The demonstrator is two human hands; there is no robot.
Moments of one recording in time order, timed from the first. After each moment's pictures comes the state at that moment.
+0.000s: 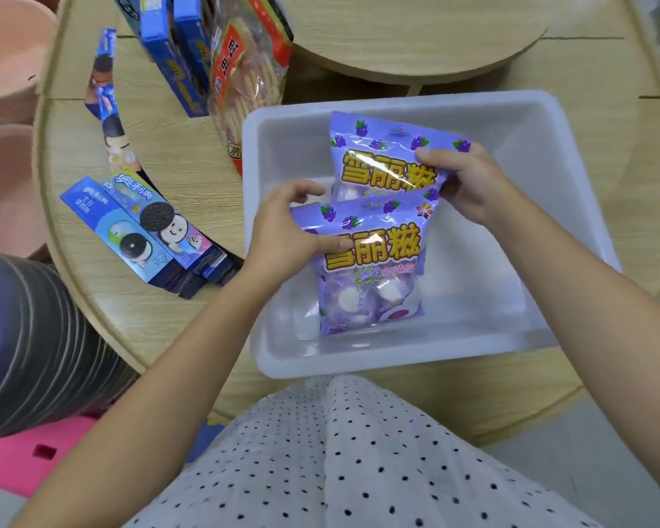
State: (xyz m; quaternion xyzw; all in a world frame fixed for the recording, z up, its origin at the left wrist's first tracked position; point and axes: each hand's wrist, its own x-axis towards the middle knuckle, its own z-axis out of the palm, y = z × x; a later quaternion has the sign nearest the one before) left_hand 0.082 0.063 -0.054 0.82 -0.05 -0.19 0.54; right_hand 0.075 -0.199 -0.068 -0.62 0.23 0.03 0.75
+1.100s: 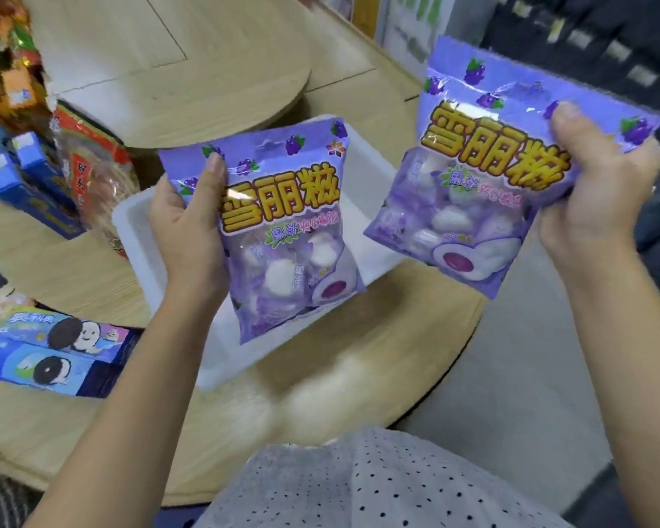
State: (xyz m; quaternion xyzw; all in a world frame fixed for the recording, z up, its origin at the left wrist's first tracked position) left_hand 0.012 0.022 0.048 0.54 -0.18 -0.12 0.81; right_hand -0.201 -0.186 0.089 -0.48 0.23 -0.58 0.62
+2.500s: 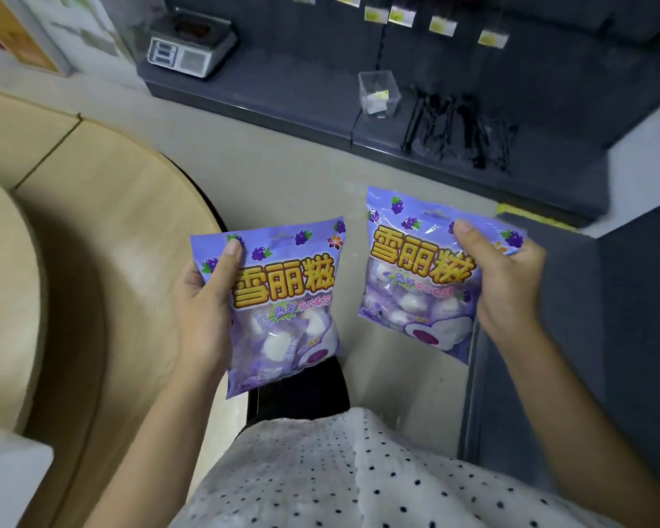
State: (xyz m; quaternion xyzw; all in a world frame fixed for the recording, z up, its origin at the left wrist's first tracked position) left_hand -0.301 -0.371 -0.045 0.58 -0.30 -0.46 0.61; right_hand -0.573 -0.410 -0.042 -0.36 0.56 -0.62 0.41
